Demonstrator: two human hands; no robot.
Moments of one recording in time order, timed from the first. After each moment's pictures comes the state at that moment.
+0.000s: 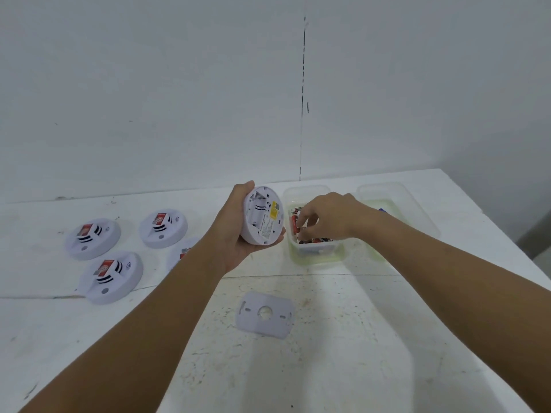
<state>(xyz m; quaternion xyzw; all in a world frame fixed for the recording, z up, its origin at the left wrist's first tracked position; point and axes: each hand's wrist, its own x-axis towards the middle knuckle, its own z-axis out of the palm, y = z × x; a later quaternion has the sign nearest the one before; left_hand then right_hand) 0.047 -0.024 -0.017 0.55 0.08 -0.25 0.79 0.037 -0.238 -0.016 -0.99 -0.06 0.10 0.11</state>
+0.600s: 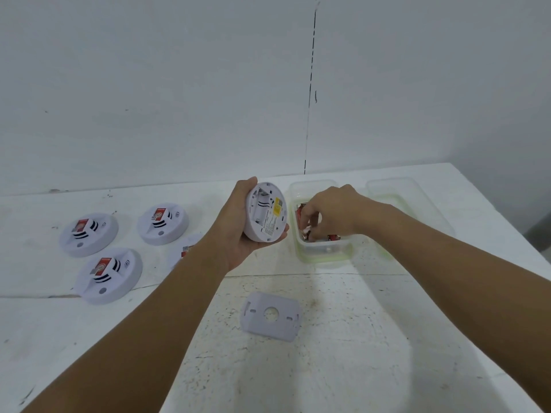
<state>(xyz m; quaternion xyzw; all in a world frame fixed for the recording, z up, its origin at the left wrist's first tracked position) 0.059 -0.020 -0.027 0.54 0.09 -0.25 0.80 0.058 -0.238 -0.027 -0.99 -0.12 0.11 0.05</state>
